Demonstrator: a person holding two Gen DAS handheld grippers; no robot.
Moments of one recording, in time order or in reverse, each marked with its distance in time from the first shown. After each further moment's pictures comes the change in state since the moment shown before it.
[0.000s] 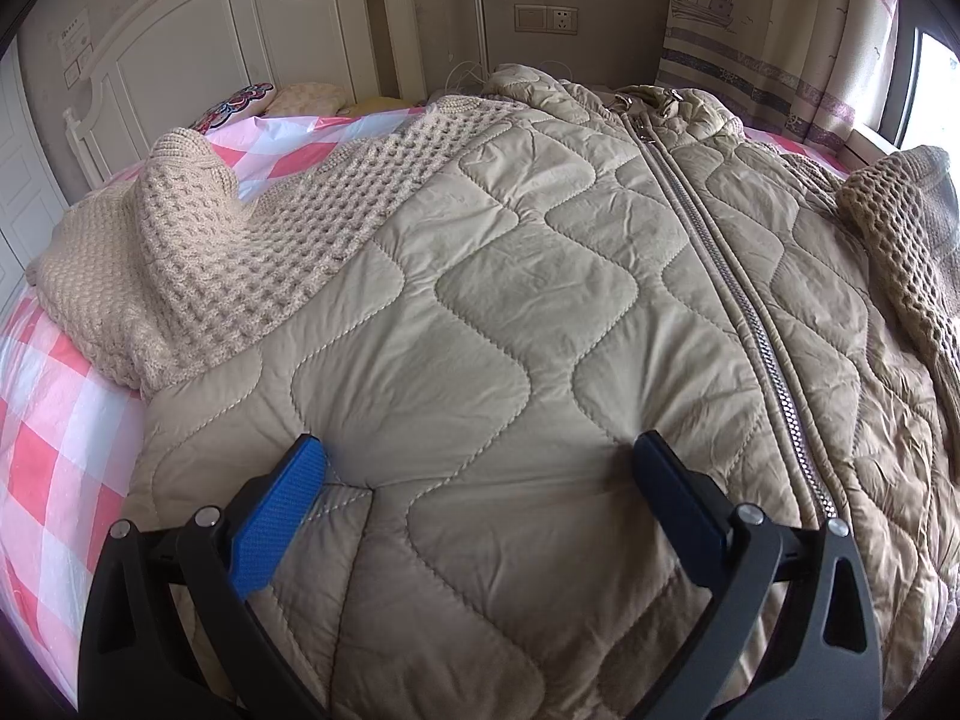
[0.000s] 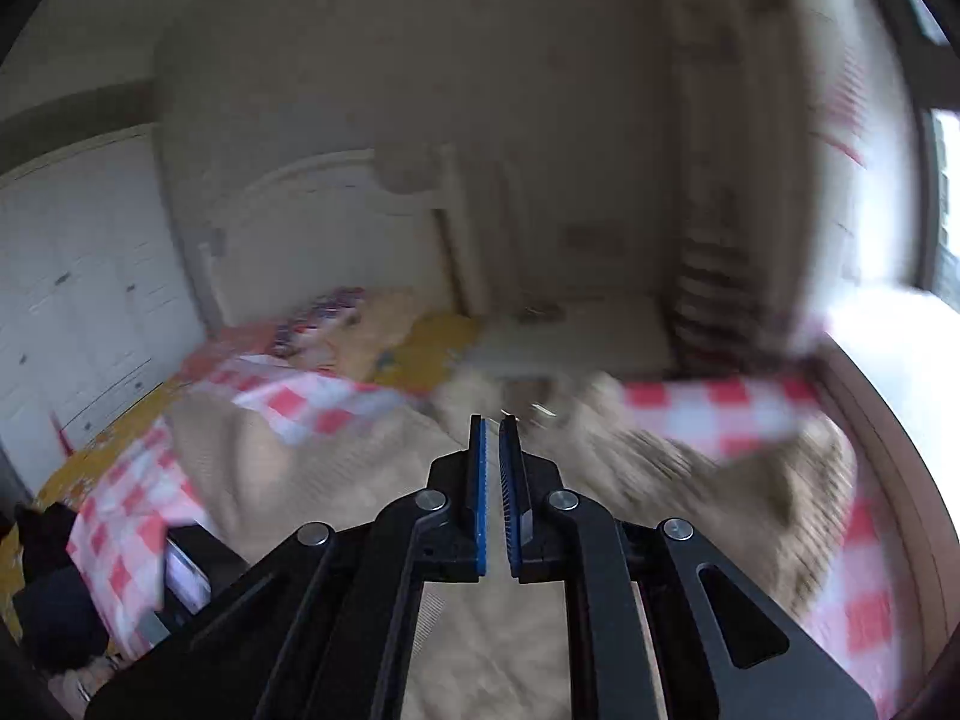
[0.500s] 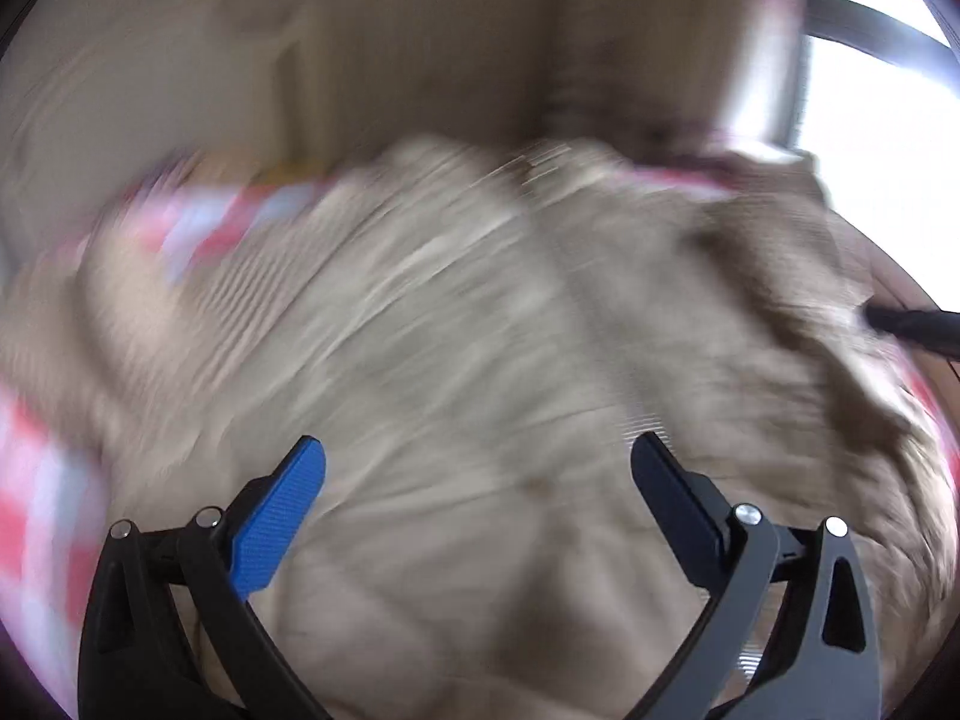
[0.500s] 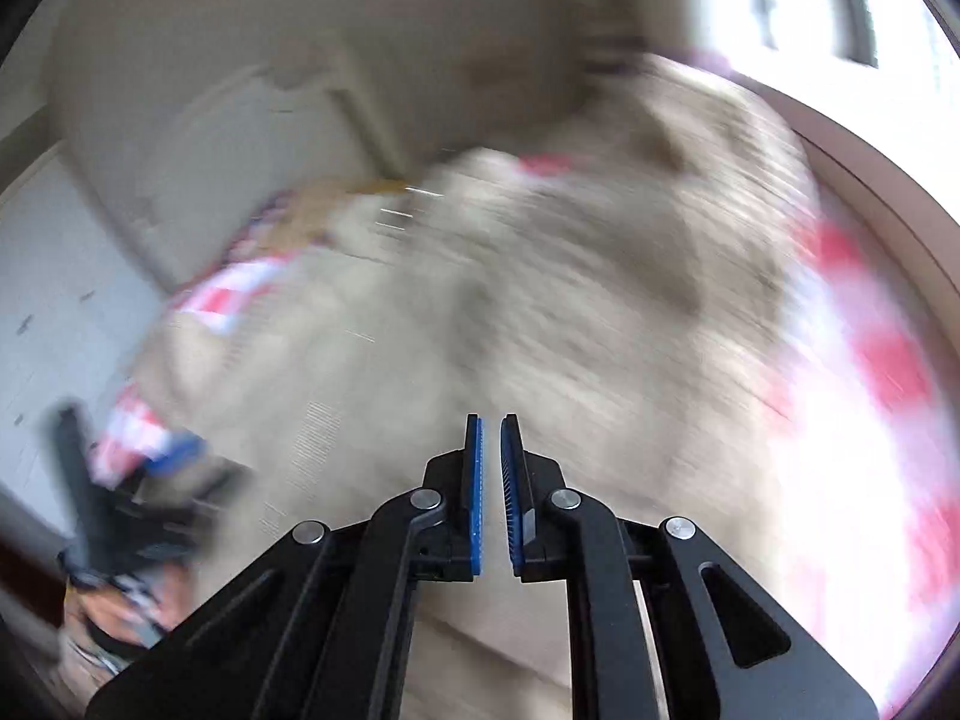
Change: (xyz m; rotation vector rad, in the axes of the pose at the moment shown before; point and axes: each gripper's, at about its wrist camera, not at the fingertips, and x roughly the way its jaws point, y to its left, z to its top) left arm -0.054 -0.032 -0.006 0.190 -0.217 -0.228; right arm -0.018 -0.125 -0.141 0.329 0.334 -0.149
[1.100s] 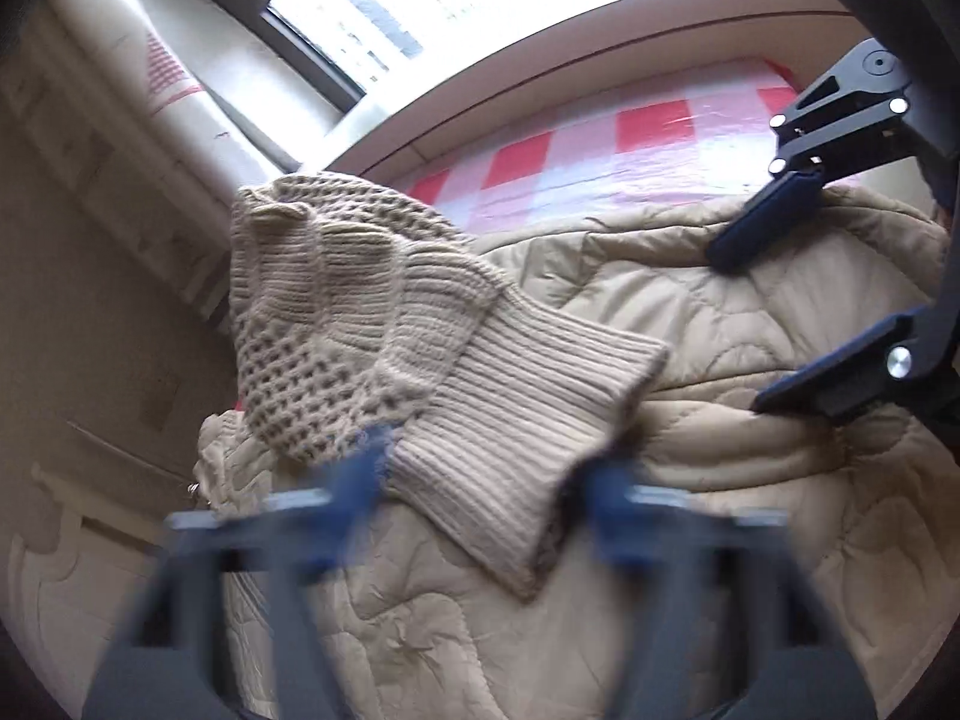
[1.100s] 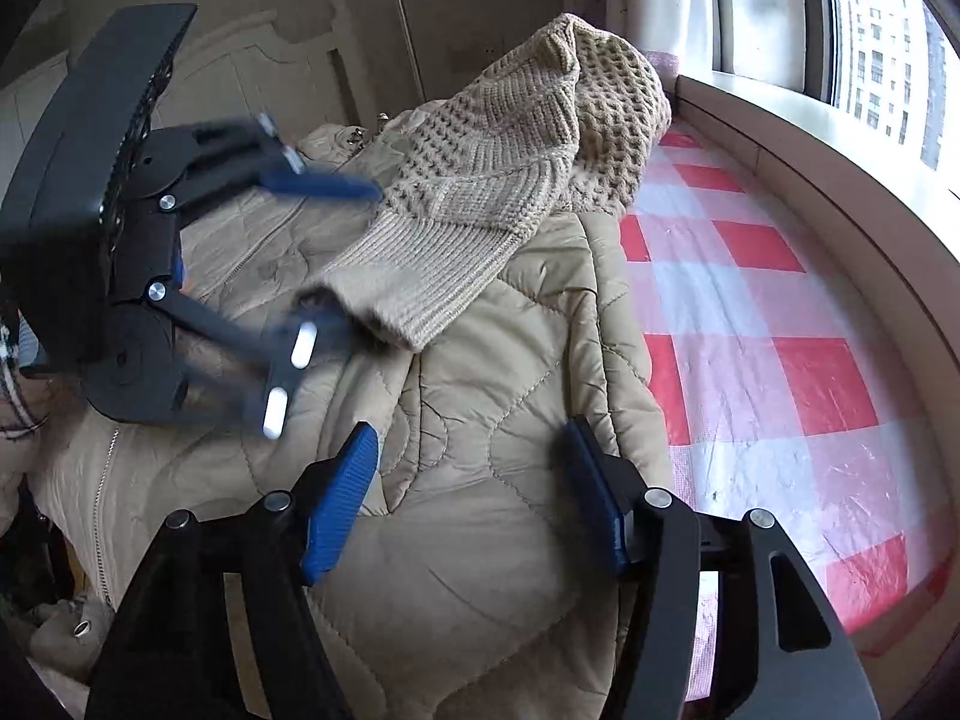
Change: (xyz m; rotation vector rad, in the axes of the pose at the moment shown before) left arm 0.028 -0.221 0.002 1.045 -0.088 -0.222; right arm -0.022 -0.015 -0.098 -0.200 -0.044 -0.095
